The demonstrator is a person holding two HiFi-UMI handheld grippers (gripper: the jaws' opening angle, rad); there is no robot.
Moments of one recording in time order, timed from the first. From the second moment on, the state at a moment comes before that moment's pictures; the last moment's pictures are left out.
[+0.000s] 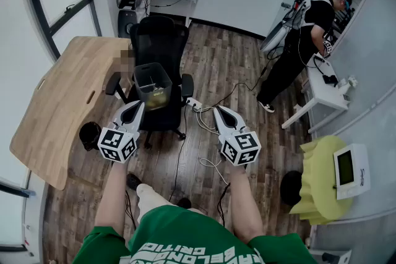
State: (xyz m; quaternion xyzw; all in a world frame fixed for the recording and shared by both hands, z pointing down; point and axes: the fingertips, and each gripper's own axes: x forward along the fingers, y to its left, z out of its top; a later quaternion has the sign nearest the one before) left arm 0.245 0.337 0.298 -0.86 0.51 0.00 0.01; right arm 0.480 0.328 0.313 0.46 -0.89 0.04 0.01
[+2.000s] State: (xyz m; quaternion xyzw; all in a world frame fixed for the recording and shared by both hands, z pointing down) left arm 0.122 0.187 0.328 -0.86 0.51 0.00 -0.04; right arm 0.362 0.183 0.341 0.46 -0.88 0.06 0.04
